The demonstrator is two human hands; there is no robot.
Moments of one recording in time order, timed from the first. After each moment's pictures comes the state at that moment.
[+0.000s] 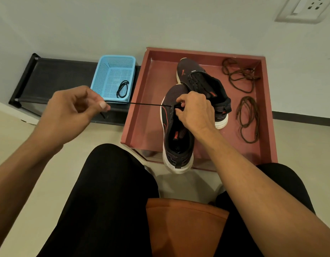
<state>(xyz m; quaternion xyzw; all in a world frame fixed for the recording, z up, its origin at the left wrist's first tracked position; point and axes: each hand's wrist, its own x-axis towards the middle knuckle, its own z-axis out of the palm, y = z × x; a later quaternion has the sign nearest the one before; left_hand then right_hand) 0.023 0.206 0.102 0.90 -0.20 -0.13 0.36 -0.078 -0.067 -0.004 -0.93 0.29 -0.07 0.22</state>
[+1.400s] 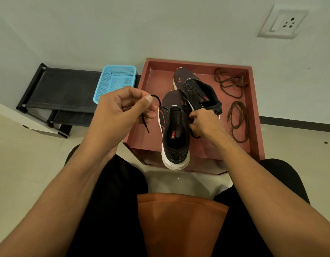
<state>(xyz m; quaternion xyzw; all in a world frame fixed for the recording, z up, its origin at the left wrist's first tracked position) -0.062 0.143 0.140 0.75 -0.17 -0.21 0.60 -0.117 -0.095 -0.010 -0.91 0.32 0.10 0.24</state>
